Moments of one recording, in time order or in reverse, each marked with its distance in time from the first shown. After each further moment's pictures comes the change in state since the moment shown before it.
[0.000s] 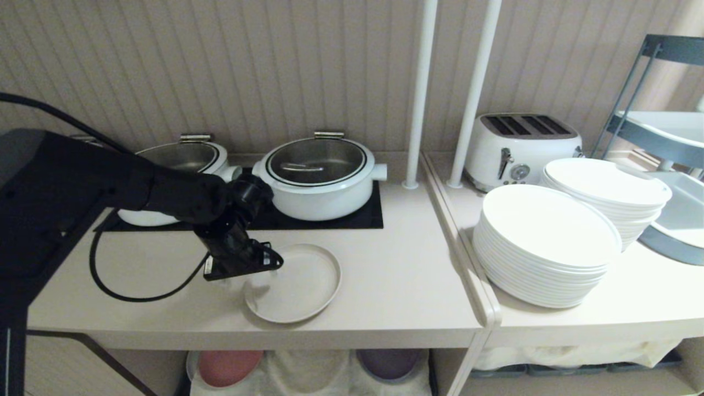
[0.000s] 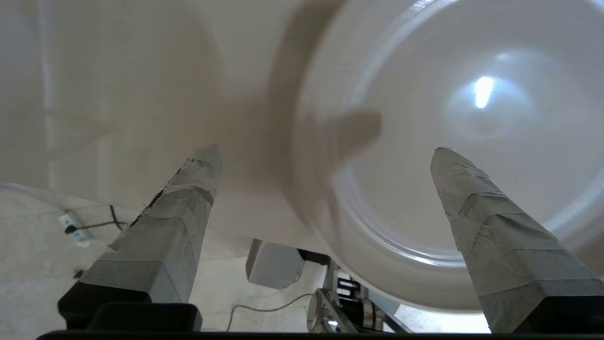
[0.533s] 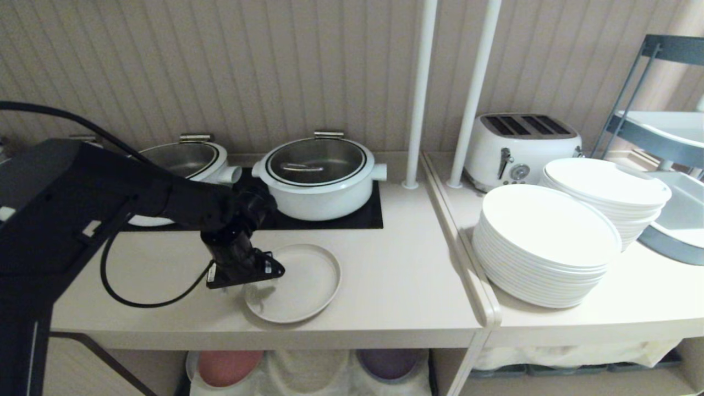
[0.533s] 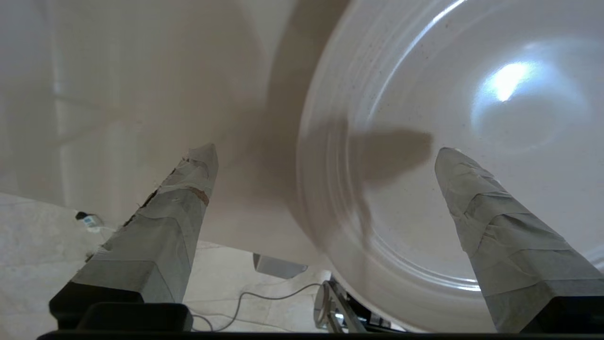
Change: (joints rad) left arm 0.001 0.056 0.004 -0.006 0.005 0.001; right arm 0.000 0.000 0.000 0.000 0.000 0.000
